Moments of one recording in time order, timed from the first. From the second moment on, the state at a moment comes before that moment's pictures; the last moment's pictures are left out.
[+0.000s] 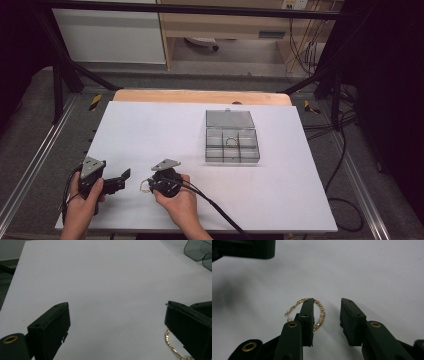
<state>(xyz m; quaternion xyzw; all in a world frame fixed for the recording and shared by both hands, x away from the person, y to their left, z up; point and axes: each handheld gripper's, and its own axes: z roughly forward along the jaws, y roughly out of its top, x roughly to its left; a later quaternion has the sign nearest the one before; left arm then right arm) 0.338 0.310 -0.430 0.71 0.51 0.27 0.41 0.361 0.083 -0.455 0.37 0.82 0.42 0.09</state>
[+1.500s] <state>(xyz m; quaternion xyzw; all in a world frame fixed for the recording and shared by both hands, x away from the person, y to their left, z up) 0.338 0.304 -0.432 0.72 0.50 0.27 0.41 0.395 0.008 -0.427 0.37 0.81 0.45 0.13</state>
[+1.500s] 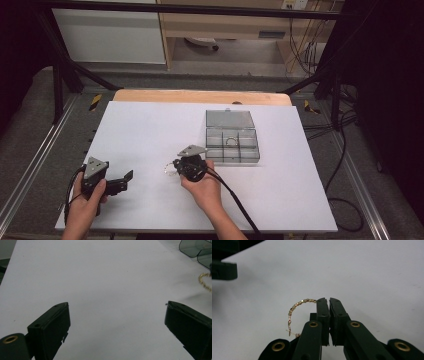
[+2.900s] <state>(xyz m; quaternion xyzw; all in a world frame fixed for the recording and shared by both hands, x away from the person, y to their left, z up) 0.337 0.299 -0.433 0.73 0.49 0.26 0.41 0.472 -0.093 -0.342 0.43 0.75 0.46 0.19</state>
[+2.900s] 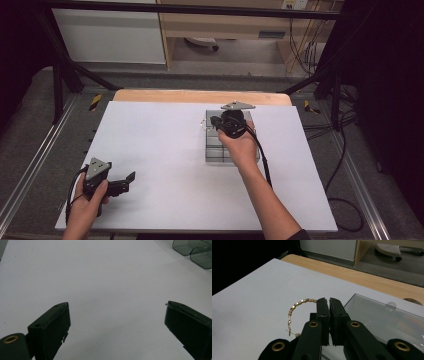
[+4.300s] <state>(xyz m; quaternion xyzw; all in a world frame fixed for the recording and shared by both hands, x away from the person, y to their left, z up) 0.336 0.296 -0.430 0.73 0.48 0.26 0.42 0.499 -0.149 -0.351 0.48 0.74 0.43 0.22</state>
